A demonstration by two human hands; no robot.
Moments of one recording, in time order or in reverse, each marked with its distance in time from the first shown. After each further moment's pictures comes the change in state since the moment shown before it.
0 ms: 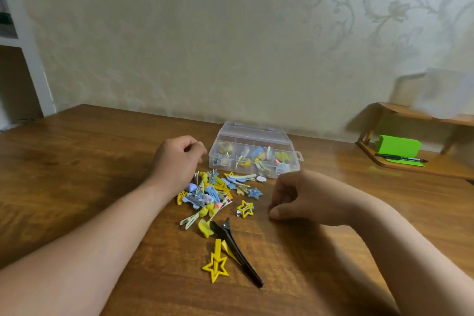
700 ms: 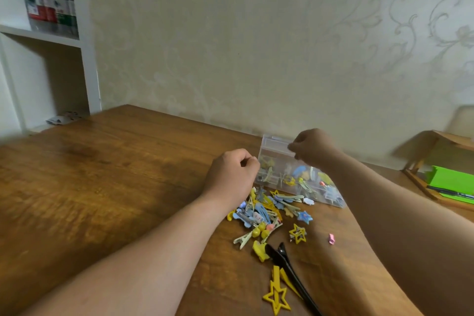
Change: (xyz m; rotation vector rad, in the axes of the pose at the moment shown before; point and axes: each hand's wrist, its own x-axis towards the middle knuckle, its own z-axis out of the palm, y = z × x) left_hand 0.006 -0.007 0.003 -0.006 -0.065 0.028; right_hand 0.169 -0.039 -0.032 0.013 0.460 0.242
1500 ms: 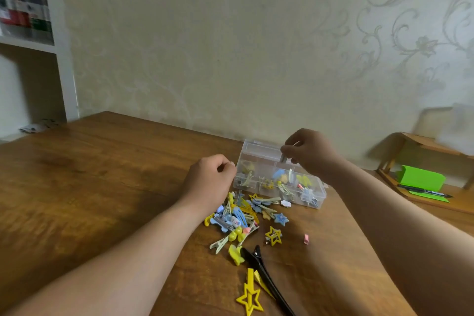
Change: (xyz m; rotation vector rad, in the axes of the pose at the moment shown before) left_hand 0.002 -0.004 0.002 -0.005 0.010 0.011; right_hand -0.040 0.018 -0.035 0.296 0.040 -0.063
